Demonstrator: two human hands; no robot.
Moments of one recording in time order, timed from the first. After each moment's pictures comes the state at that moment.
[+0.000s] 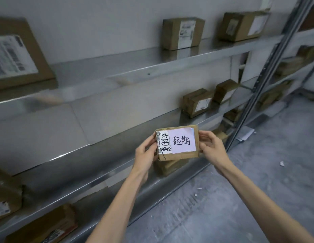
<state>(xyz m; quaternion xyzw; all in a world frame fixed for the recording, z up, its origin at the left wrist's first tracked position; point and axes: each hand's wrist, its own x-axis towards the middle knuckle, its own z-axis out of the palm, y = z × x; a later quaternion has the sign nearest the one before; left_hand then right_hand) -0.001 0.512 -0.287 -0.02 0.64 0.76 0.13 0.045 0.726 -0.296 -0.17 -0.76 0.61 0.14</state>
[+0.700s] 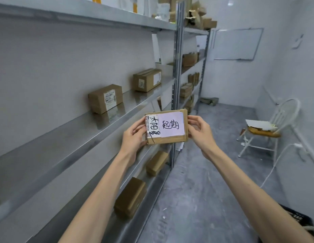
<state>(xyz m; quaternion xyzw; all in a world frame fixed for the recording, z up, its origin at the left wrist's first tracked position) -0.026 0.623 -0.056 0.27 0.60 0.72 0.24 0.126 0.795 -0.063 -0.26 -0.68 0.55 0.41</state>
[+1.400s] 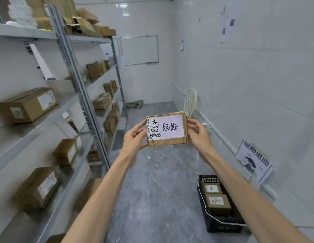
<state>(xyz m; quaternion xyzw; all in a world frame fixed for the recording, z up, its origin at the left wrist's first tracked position) 0.162 0.876 -0.060 0.44 0.52 0.59 0.42 0.376 0.942 -0.079 -0.43 -0.55 0.44 0.56</state>
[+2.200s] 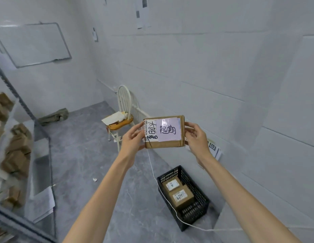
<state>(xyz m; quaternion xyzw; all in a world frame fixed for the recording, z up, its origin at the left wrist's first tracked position) 0.332 1.169 -0.114 0.55 0.44 0.44 0.55 0.541 1.111 -0.143 -0.59 -0.38 0.31 0.65</state>
